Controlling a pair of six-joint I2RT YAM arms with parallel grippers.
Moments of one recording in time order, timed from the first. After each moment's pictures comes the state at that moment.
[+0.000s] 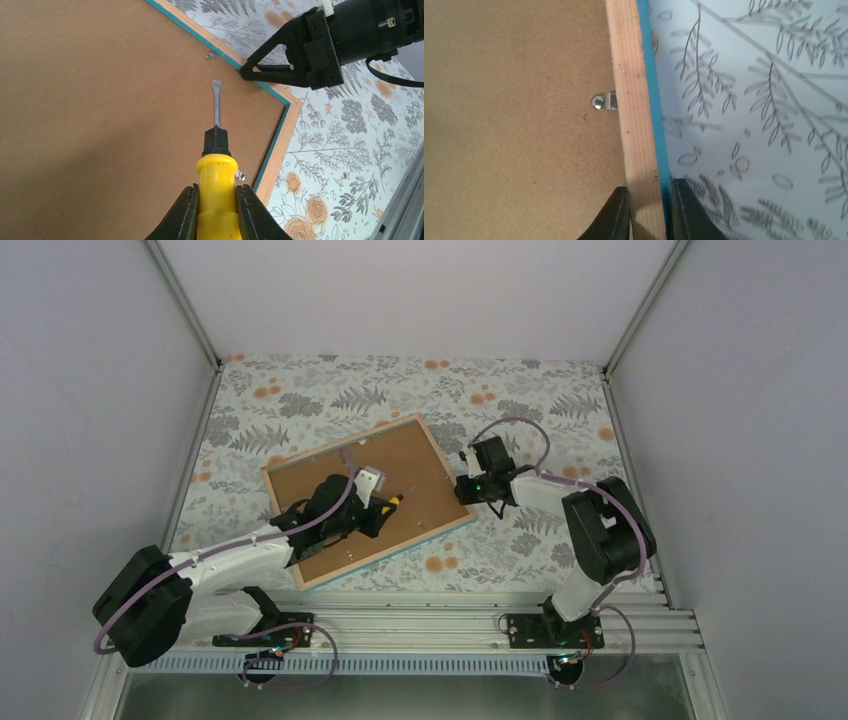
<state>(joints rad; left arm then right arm) -0.74 1.15 0.49 0.09 0.13 -0.41 0.44 1.70 0.85 -0.18 -0.22 0.24</state>
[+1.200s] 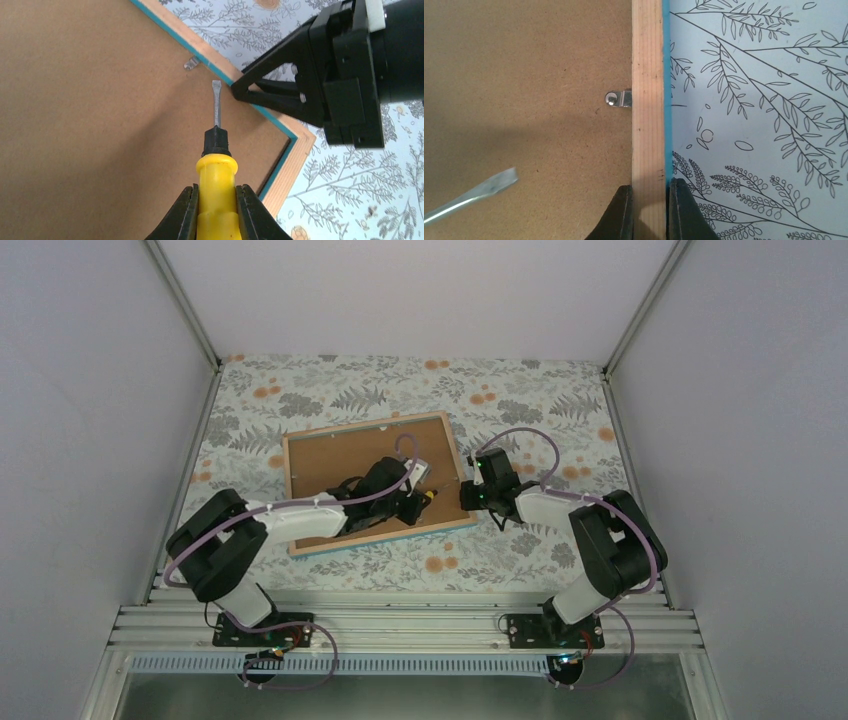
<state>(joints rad) -0.84 1.58 0.80 0.09 0.11 -0.34 0.48 1.58 0.68 -0.03 -0.10 0.37</state>
